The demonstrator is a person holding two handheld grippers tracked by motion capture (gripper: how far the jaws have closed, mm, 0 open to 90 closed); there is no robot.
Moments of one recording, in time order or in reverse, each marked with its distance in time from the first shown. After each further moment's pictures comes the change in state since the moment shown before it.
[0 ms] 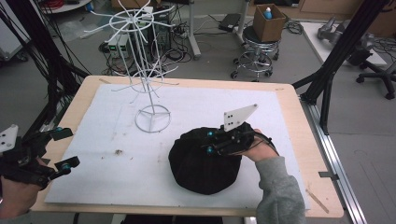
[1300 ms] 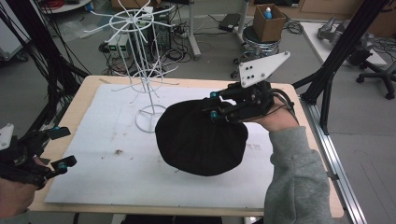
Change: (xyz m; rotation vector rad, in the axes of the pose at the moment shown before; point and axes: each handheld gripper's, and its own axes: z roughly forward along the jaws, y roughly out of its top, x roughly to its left) left arm 0.002 0.003 -0.004 -0.018 -0.008 -0.004; right arm 0.008 0.120 -0.077 -0.120 -0.011 -0.101
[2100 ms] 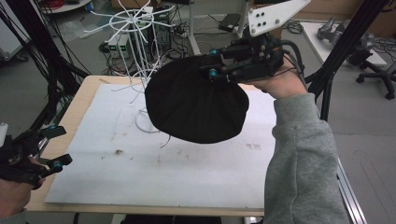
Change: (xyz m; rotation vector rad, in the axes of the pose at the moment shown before) left arm 0.005 0.000 -0.008 -0.015 0.012 -0.013; right arm -0.024 0.072 -0.028 -0.073 -0.049 -0.046
